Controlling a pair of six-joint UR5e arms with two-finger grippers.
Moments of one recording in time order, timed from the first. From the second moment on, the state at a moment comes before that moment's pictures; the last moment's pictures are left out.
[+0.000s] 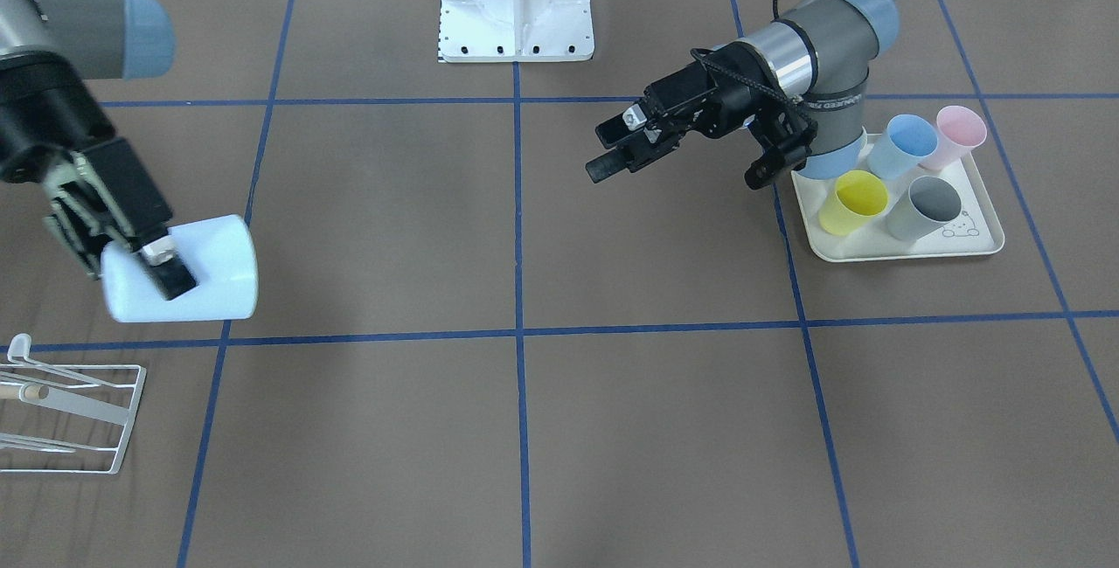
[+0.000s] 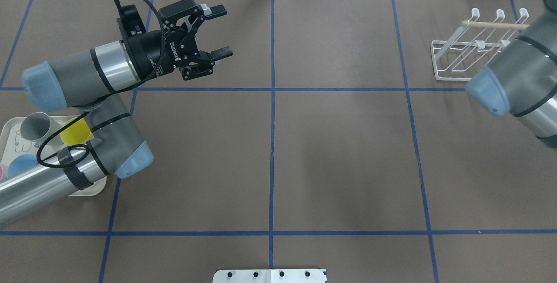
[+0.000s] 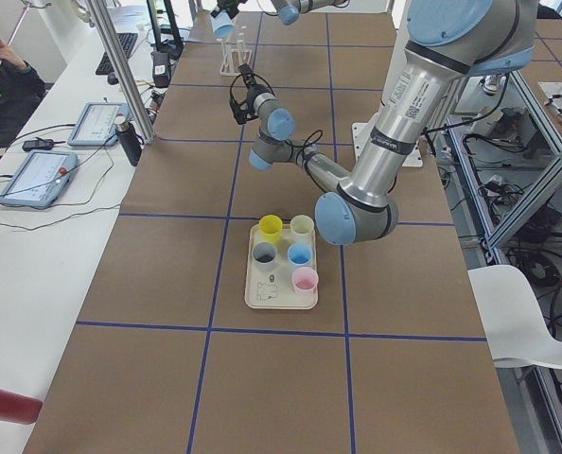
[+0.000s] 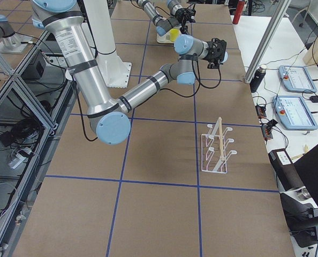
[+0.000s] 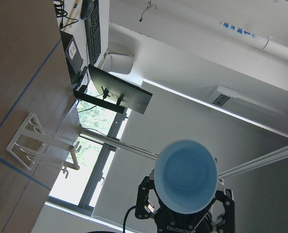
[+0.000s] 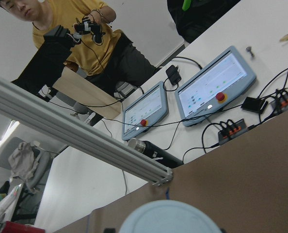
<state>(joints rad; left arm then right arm) -0.72 -2.10 -1.46 -3.30 -1.72 -2.19 1.09 -1.22 1.76 -0.63 1.85 1.53</state>
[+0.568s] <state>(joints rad) -0.90 -1.99 -1.53 -3.21 -1.99 -2.07 1.24 -1.53 1.80 -0.65 1.81 0.92</state>
